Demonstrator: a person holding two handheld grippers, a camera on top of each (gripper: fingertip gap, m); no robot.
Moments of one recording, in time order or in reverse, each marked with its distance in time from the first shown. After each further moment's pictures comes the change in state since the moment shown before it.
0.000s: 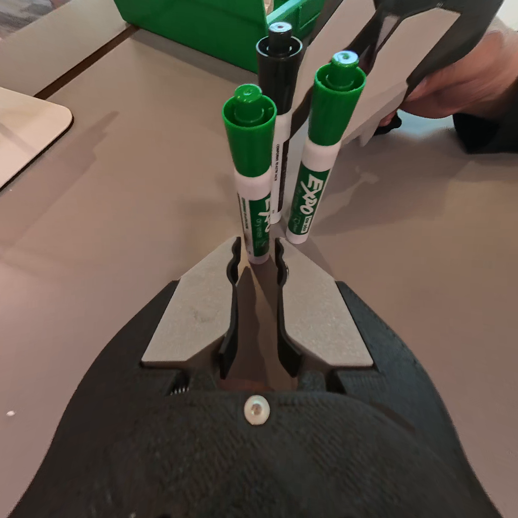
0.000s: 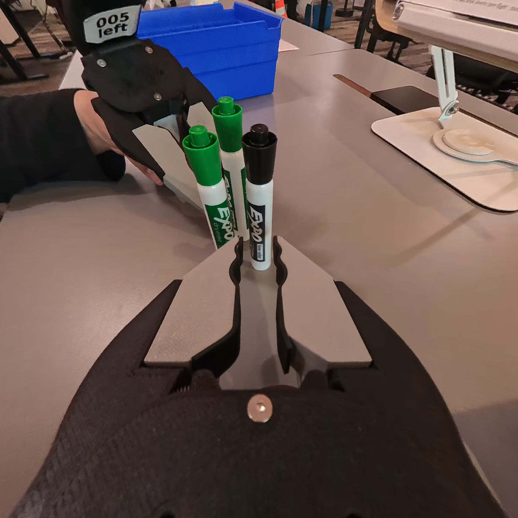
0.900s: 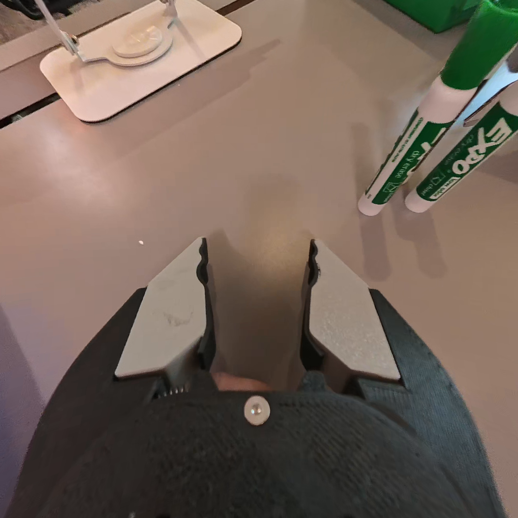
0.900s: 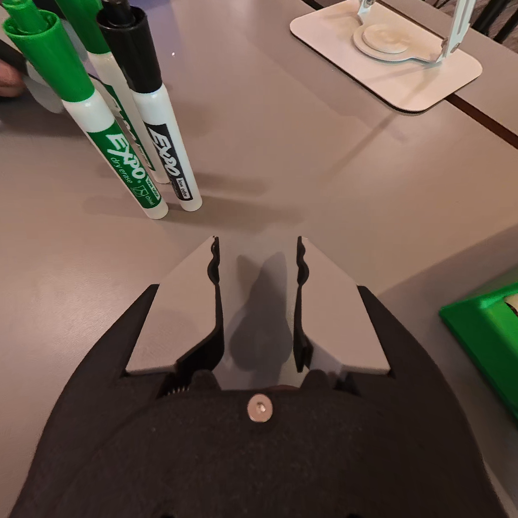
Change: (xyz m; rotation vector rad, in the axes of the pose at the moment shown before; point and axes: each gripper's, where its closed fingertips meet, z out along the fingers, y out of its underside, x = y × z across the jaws) left arm -0.067 0.048 -0.055 -0.071 -0.416 -0.226; right arm 0.046 0.046 -0.031 -0.222 0.277 0.070
